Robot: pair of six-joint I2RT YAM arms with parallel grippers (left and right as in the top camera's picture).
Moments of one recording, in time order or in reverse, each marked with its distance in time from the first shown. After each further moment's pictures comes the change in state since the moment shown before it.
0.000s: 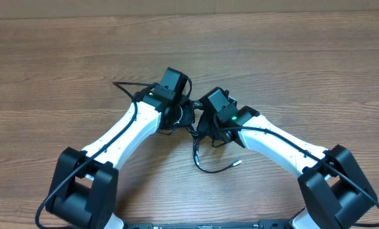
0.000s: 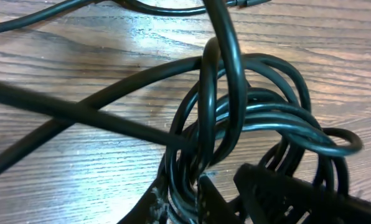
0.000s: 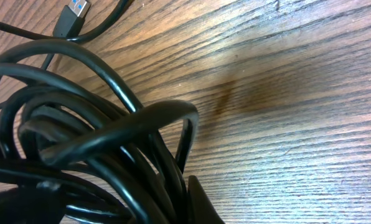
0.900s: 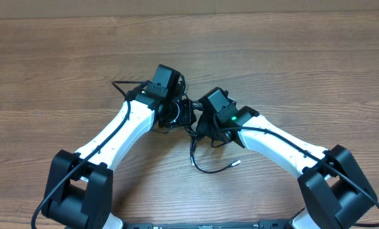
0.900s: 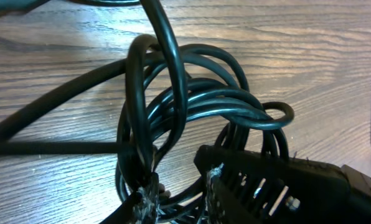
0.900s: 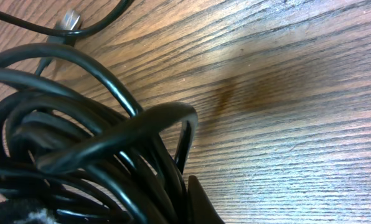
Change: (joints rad) left arm 0.056 -0.023 -0.003 0.003 0.183 0.101; right arm 0.000 0.000 0.000 0.002 -0.012 0.002
